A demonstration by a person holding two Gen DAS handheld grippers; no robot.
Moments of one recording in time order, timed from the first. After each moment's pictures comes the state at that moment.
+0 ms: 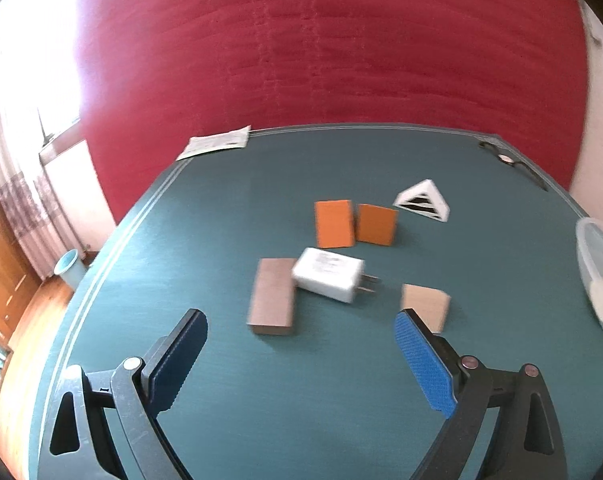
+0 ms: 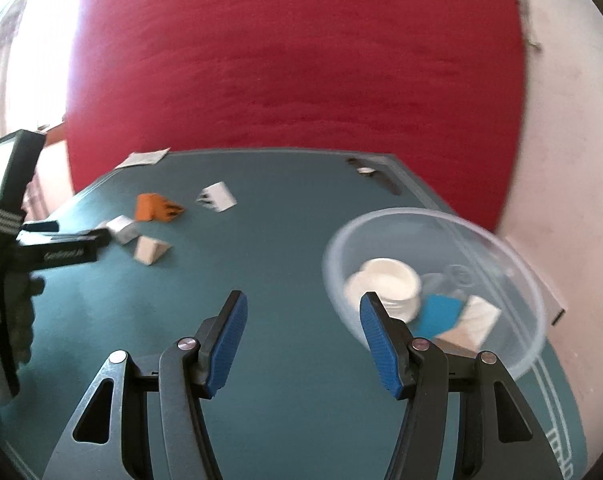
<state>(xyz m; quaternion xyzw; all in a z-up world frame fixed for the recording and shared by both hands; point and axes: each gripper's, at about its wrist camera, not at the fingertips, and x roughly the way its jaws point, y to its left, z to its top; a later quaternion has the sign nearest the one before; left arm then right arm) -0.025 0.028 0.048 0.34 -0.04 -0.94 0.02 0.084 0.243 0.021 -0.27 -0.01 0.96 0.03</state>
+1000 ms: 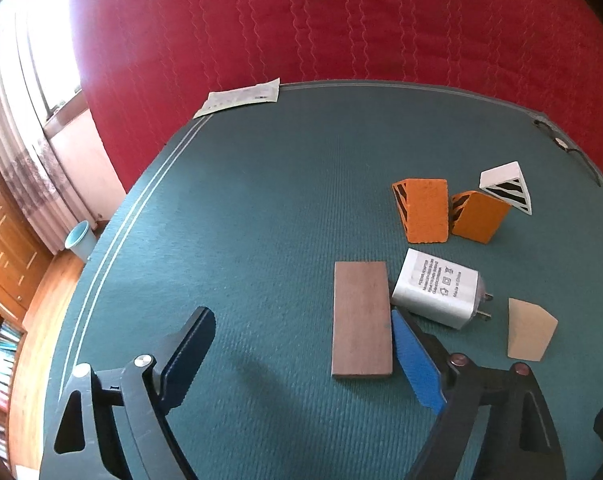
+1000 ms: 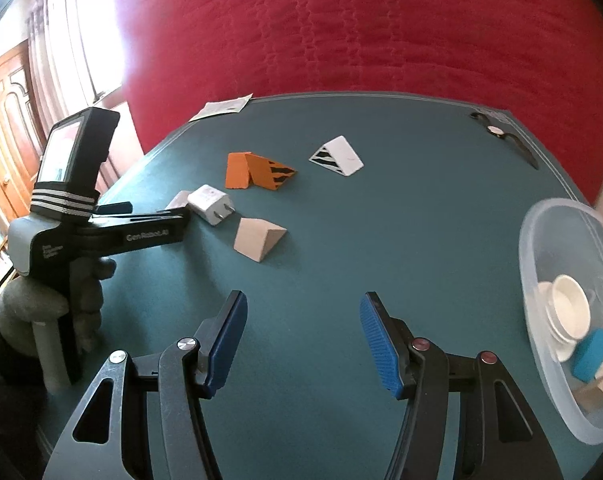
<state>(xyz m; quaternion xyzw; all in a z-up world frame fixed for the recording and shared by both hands) -0.081 -0.013 0.024 0.42 -0.04 -0.91 0.05 0.008 0.175 0.008 -0.37 0.02 0.92 -0.12</state>
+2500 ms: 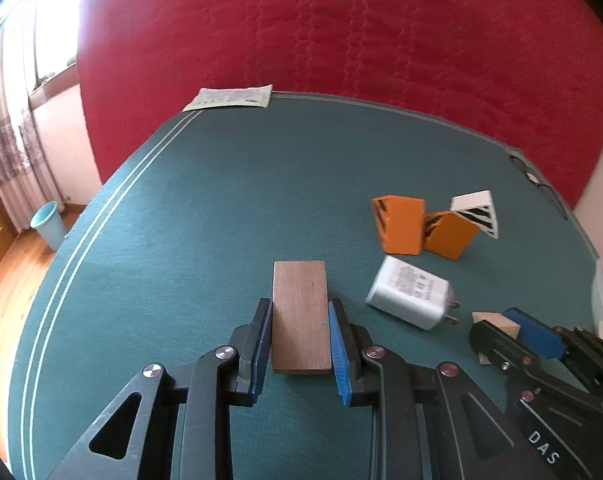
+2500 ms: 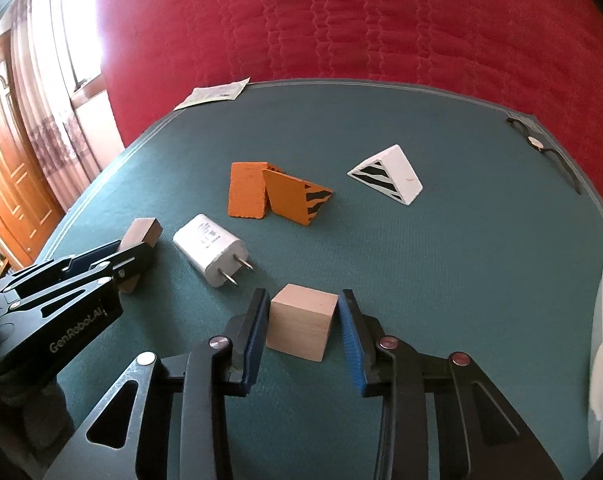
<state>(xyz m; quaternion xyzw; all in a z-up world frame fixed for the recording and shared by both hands) -0.069 -0.031 0.028 0.39 0.04 -0.92 -0.01 -0.069 0.121 -0.004 -0.40 0.01 0.91 -0.09</state>
